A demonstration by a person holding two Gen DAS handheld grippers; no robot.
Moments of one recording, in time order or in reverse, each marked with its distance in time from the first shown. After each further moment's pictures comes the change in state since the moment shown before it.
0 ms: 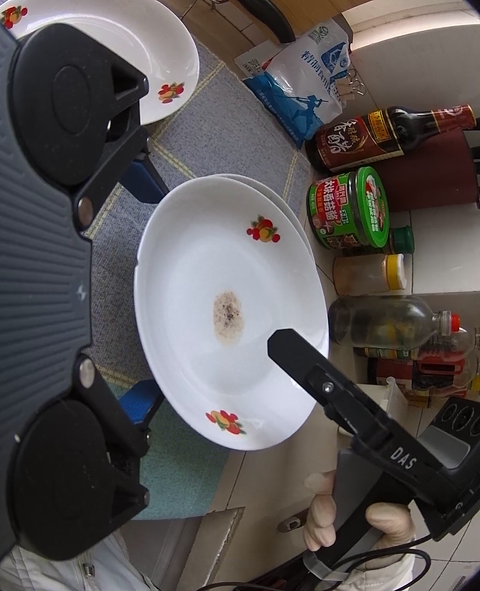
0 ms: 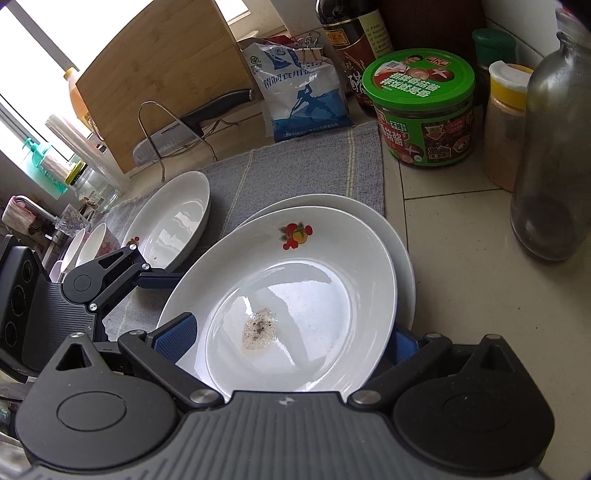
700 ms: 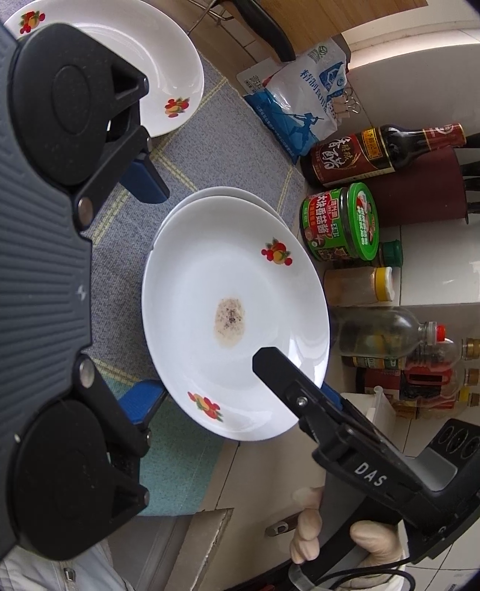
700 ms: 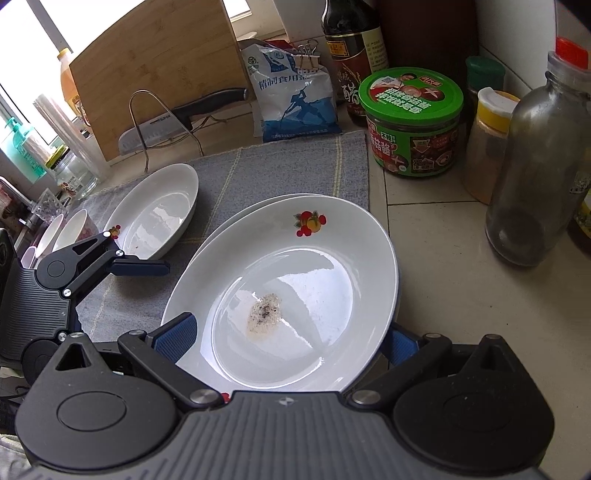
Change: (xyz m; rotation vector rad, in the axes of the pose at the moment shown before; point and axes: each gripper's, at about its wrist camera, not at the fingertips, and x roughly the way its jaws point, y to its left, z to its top) left arm -0.016 -0.006 -0.001 -0.038 -0.035 0.040; right arm -0.008 0.019 -0.009 -0.066 -0.011 -0.124
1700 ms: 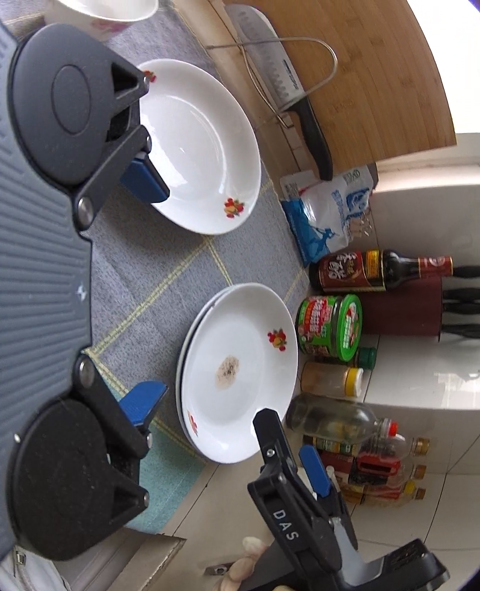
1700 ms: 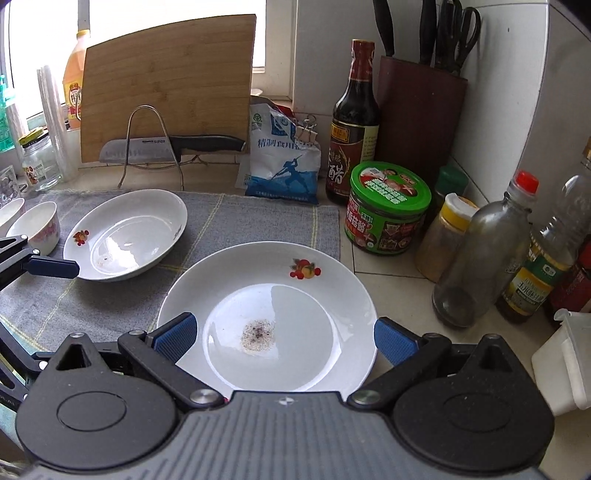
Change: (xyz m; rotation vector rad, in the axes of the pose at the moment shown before) left arm -0.060 0.004 -0.032 -0.284 -0.052 0.252; right arm -0.021 0.072 -0.024 -0.193 -0.242 -0.304
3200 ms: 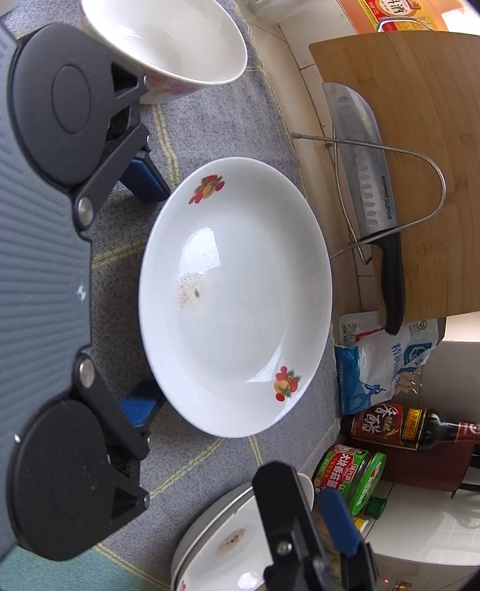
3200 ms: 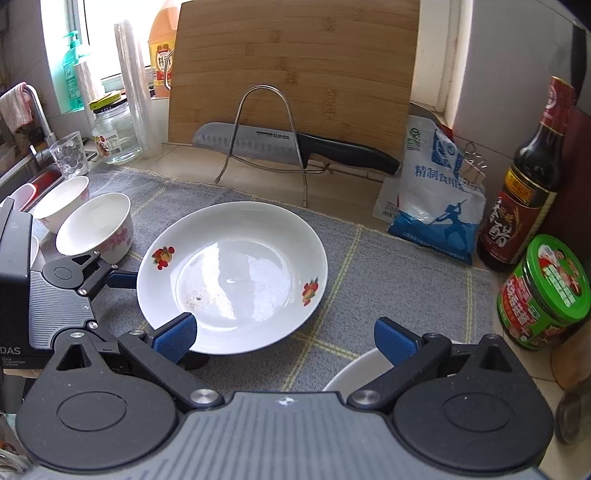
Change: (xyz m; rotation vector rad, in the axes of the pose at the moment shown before) left arm 0.049 0.090 -0.028 -0.200 0.081 0.198; right arm 0.086 0.102 0.070 -0.189 0.081 0.254
